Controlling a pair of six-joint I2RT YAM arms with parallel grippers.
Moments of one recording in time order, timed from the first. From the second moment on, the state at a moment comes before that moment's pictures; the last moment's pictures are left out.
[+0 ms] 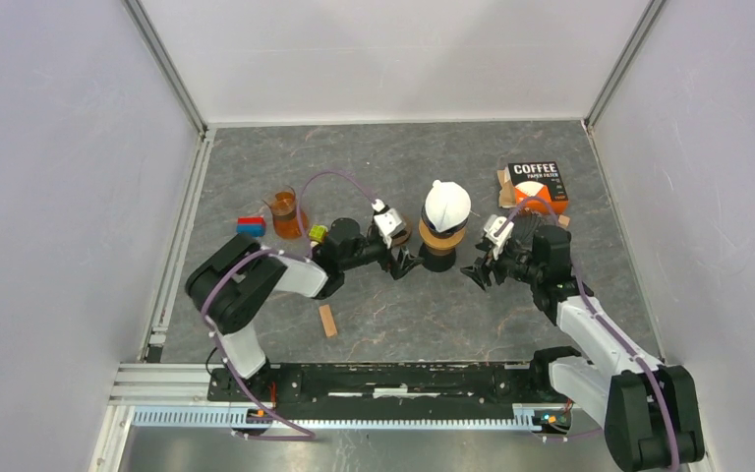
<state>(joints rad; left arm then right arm) -0.71 1.81 0.67 0.96 0.42 0.03 0.14 0.98 0.35 0.12 -0.72 -0.45</state>
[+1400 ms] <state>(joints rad) -0.22 1.68 1.42 -0.82 -0.02 0.38 0.13 0.88 0.57 -0.34 -0.63 -0.60</state>
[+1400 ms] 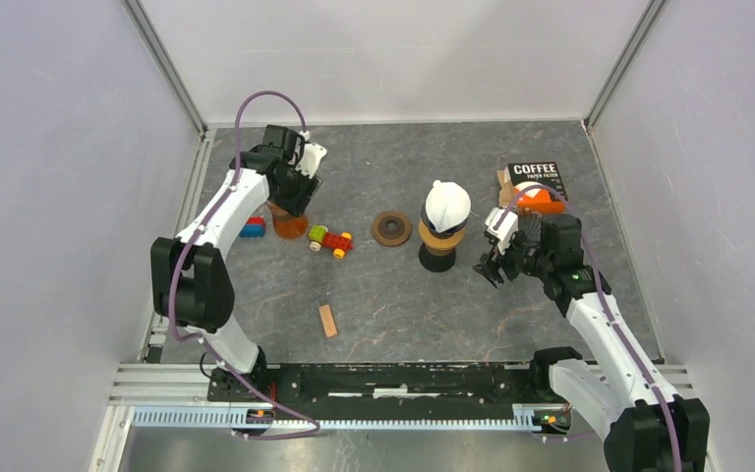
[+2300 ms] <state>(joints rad) -0.20 1.62 1.47 -0.96 0.09 0.46 0.11 0.85 0.58 -0.43 -0.53 -0.62</state>
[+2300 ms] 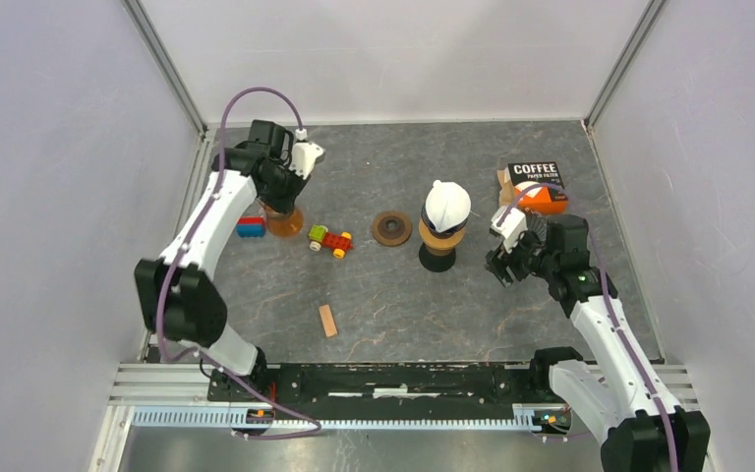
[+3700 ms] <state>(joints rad) -1.00 1.40 1.22 -0.82 0.15 0.45 -0.24 0.91 0.64 -0.46 -0.46 -0.59</state>
